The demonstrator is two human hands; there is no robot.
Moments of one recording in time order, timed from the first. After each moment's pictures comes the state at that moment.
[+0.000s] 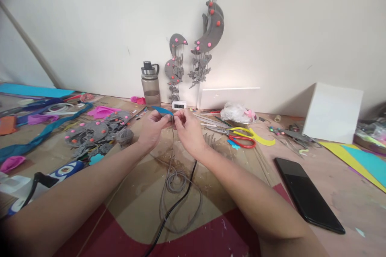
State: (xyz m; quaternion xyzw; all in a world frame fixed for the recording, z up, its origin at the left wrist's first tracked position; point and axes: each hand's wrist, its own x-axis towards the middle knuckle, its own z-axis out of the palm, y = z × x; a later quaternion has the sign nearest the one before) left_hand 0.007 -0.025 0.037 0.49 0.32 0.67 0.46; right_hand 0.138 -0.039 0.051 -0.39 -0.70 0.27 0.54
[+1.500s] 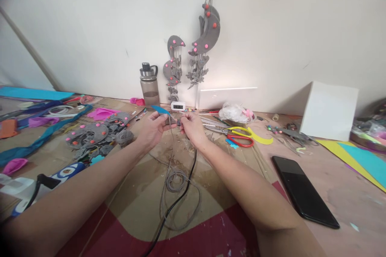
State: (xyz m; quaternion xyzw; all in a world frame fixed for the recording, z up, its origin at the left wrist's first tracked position) left_hand 0.004 -0.023 0.037 0.44 0.26 0.64 0.58; right_hand 0.145 -0.011 0.041 -0.44 -0.56 0.45 0.54
